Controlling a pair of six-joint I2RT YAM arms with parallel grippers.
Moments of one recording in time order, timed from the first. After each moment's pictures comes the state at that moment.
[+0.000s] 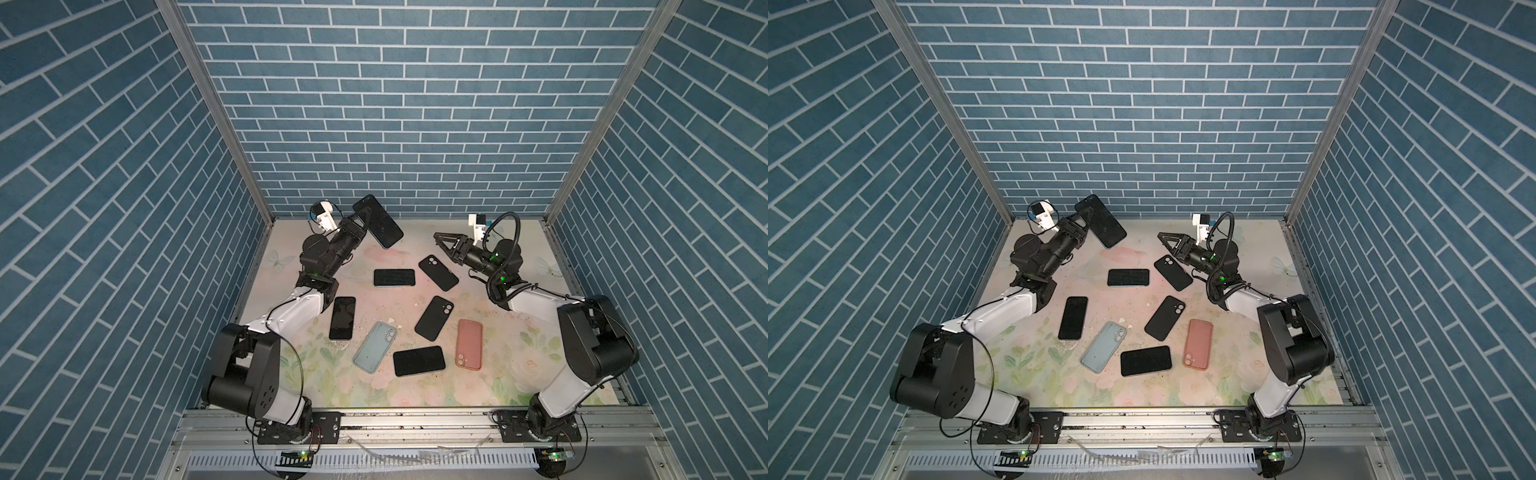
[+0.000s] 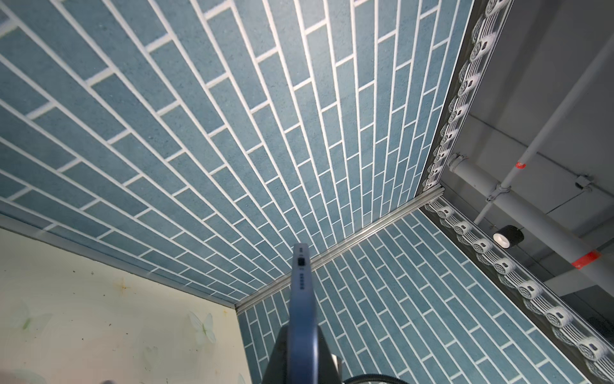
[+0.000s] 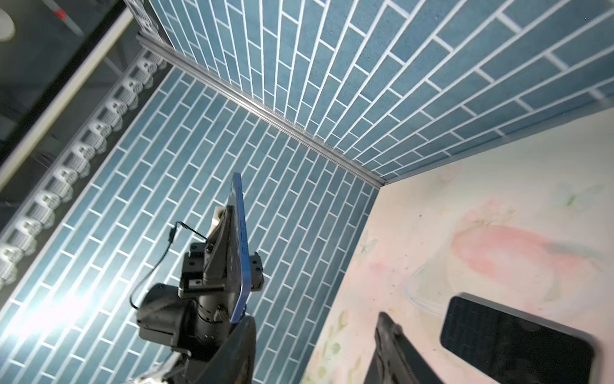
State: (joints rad) left arm -0.29 1.50 0.89 0.89 0.28 -1.22; right arm 0.41 1.72 0.89 1.01 -0.70 1.23
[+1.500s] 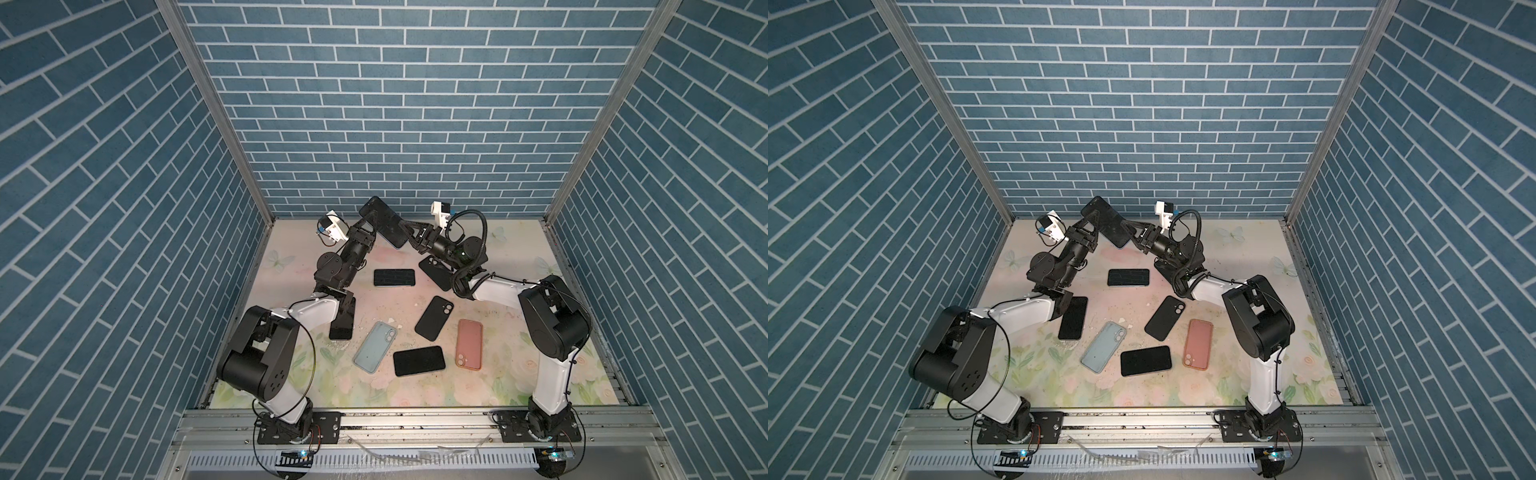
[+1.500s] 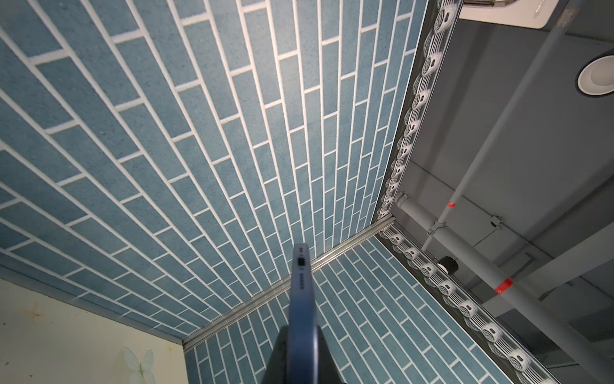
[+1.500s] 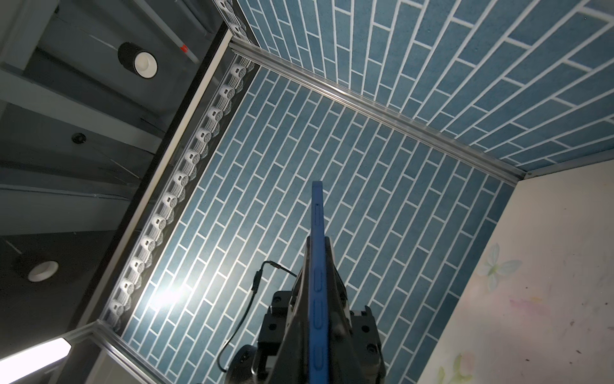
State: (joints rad) left arm -0.39 1.60 0.82 1.23 0.11 -1.30; right arm 0.62 1.93 1.18 1.24 -0.59 1.44
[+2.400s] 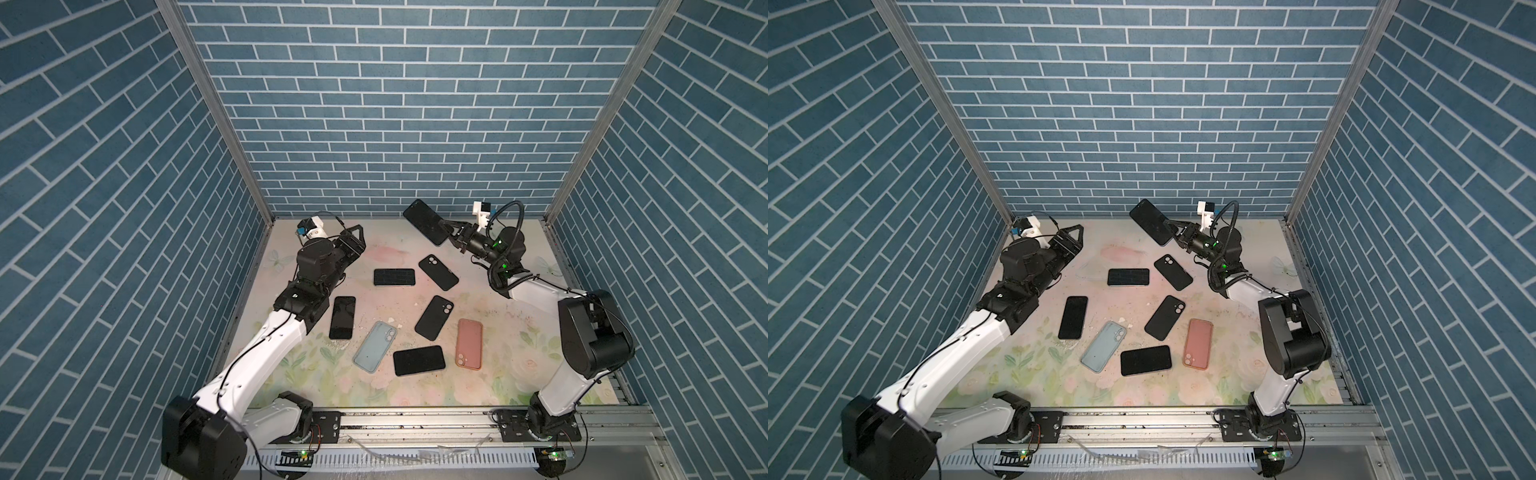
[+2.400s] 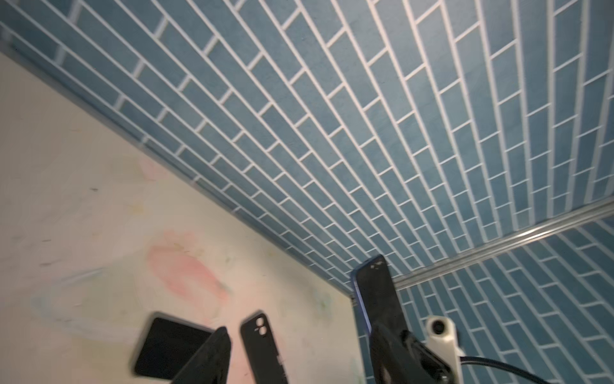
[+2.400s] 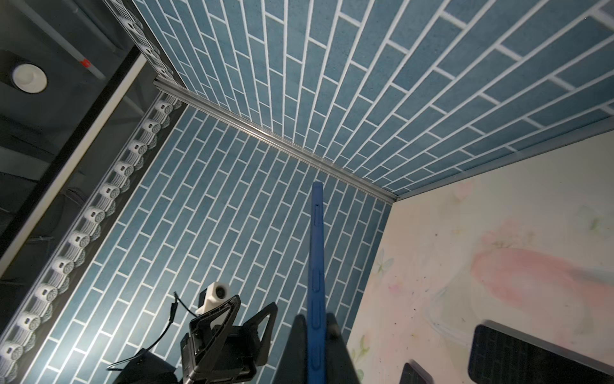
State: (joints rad) left arm -0.40 1.09 0.97 -0.12 -0.13 -0.90; right arm 0.35 1.68 1.02 0.82 -0.72 1.20
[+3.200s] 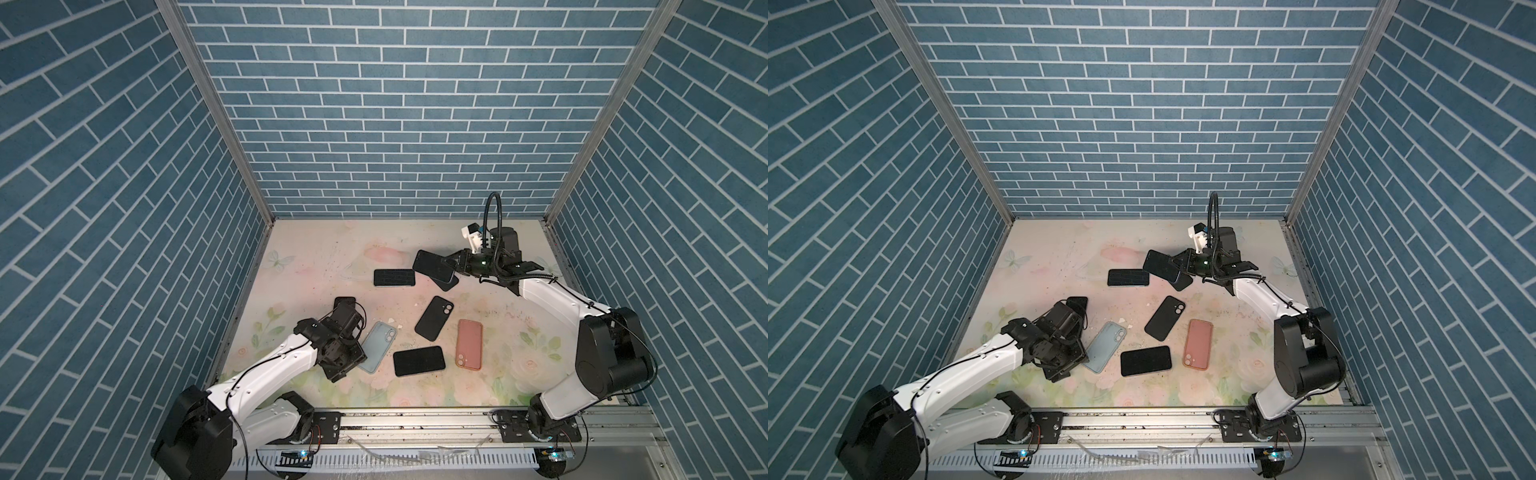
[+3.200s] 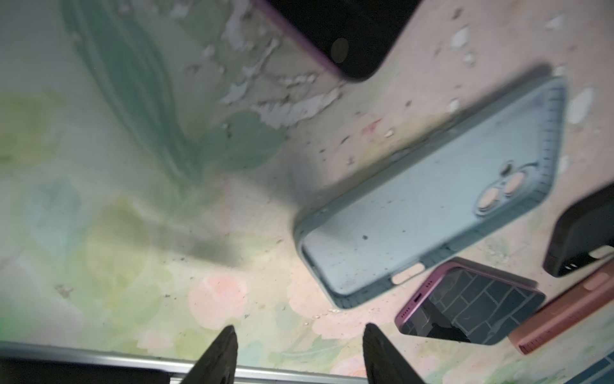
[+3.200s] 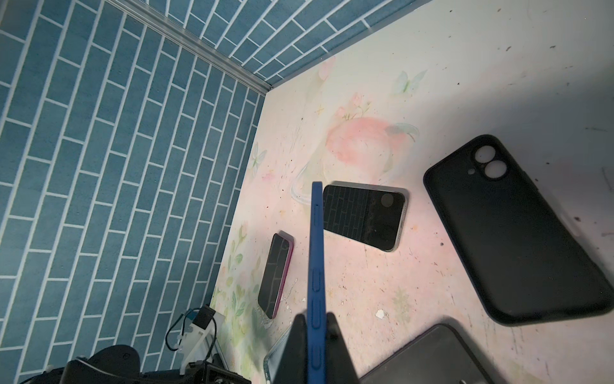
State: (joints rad) left arm -0.61 1.11 0.61 -0.90 0.19 -1.22; right arm 0.35 1.58 1.08 -0.08 -0.70 0.58
